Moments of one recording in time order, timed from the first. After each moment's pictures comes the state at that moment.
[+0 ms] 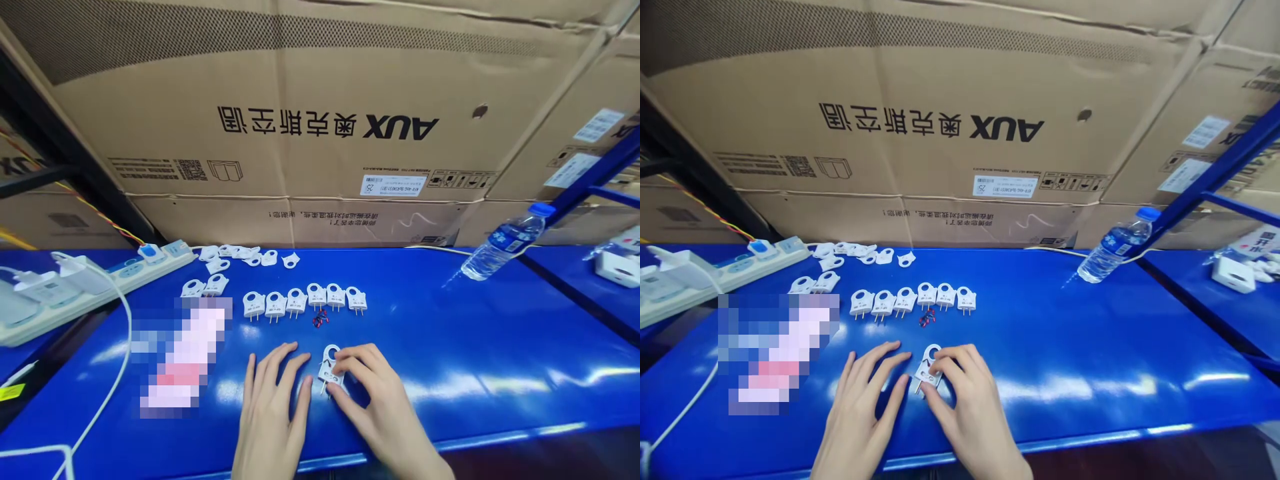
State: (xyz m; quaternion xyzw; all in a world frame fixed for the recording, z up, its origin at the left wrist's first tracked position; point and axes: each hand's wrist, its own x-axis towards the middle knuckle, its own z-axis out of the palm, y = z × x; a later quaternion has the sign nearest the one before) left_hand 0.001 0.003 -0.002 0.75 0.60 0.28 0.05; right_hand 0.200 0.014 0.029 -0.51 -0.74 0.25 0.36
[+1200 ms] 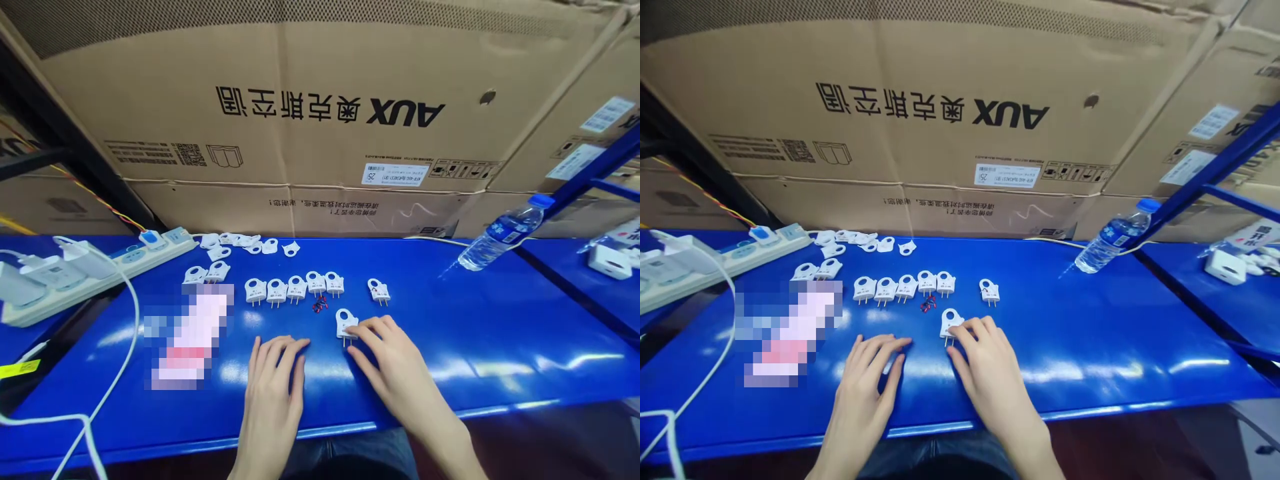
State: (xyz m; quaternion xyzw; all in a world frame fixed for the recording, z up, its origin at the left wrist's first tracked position) left_hand 0.007 -0.001 0.004 0.72 0.59 0.35 0.09; right_hand 0.227 0.024 0.047 -0.54 -0.81 0.10 0.20
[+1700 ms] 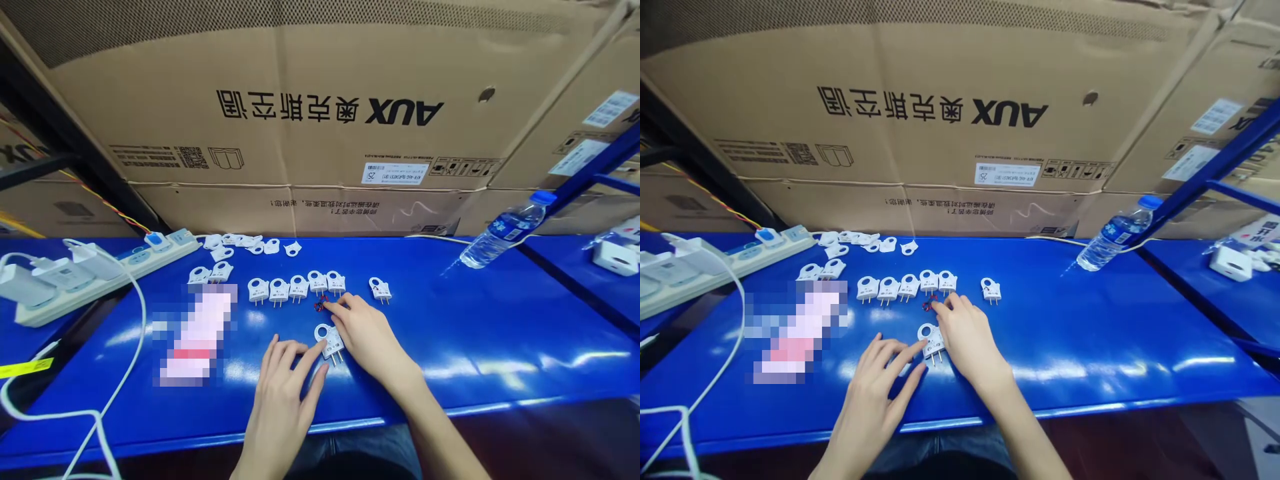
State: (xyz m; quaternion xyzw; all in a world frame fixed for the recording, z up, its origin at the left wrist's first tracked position) left_hand 0.011 -0.003 0.017 0.78 0.53 0.32 0.08; right_hand 0.194 0.074 0.055 -0.53 -0.84 0.08 0.12
